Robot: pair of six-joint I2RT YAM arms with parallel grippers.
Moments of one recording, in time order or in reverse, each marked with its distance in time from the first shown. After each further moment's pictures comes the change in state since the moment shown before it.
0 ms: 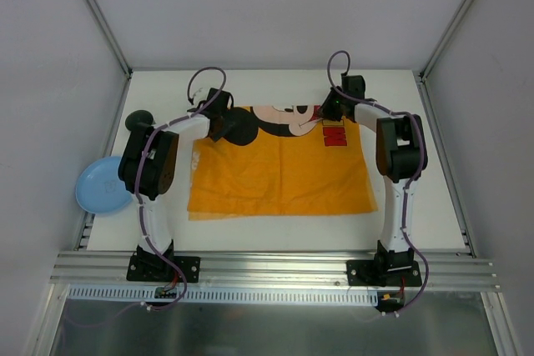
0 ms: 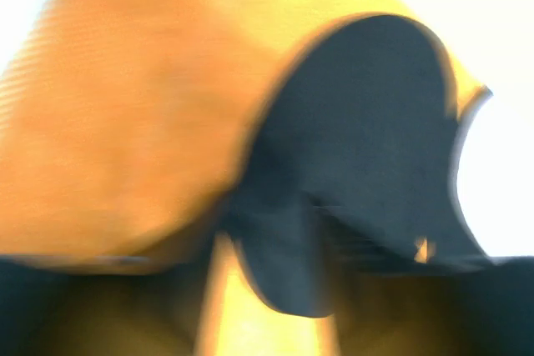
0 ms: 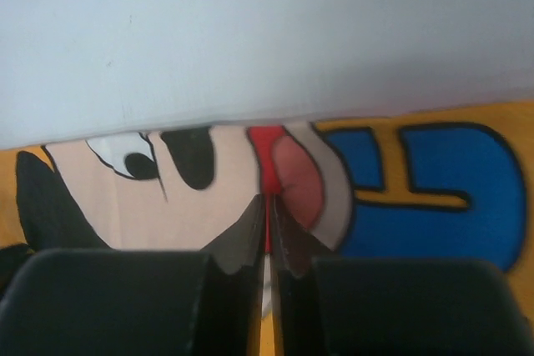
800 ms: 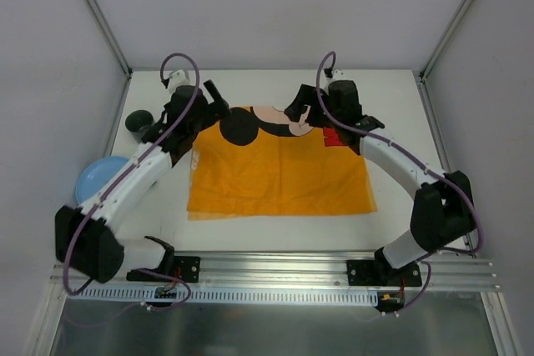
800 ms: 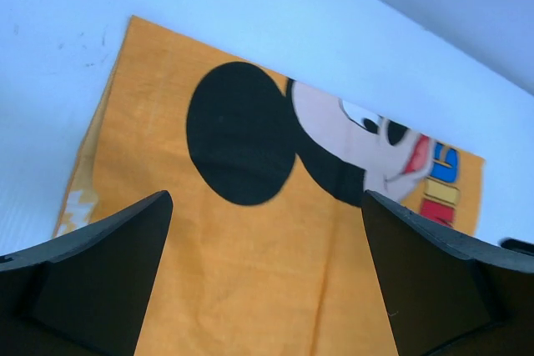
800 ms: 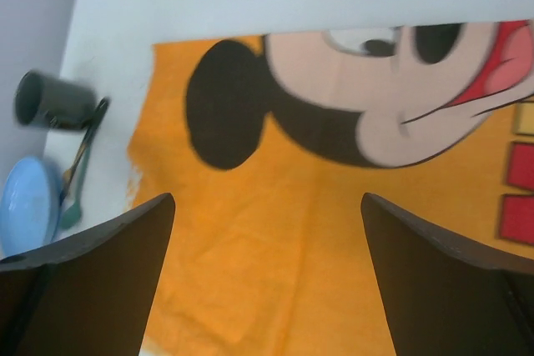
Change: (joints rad) left arm -0.056 -0.586 -0.126 -0.031 -0.058 0.251; right arm 0.238 -0.647 -0.392 0.003 0.163 -0.053
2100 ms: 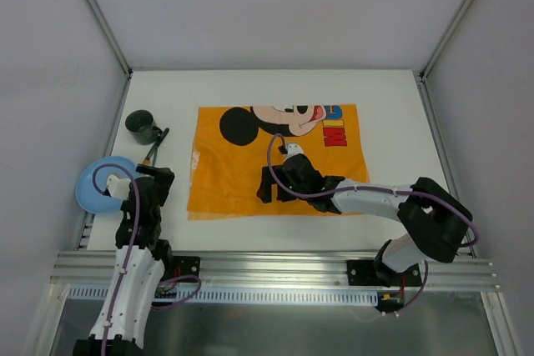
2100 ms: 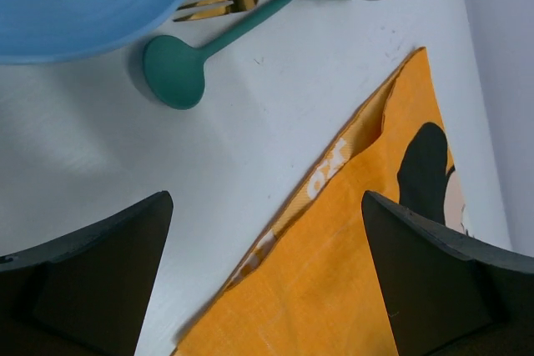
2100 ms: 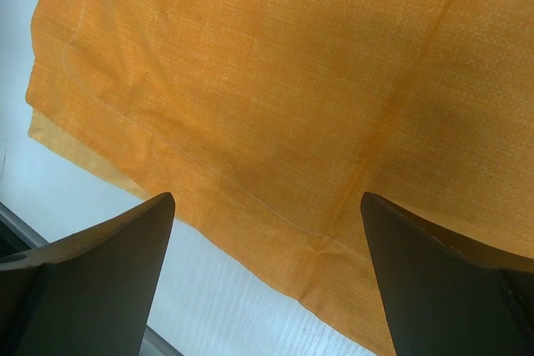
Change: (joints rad) left arm 0.334 -1.020 -0.929 -0.127 -0.098 -0.379; right arm 0.533 -0.090 -0.482 0.181 0.185 0.123
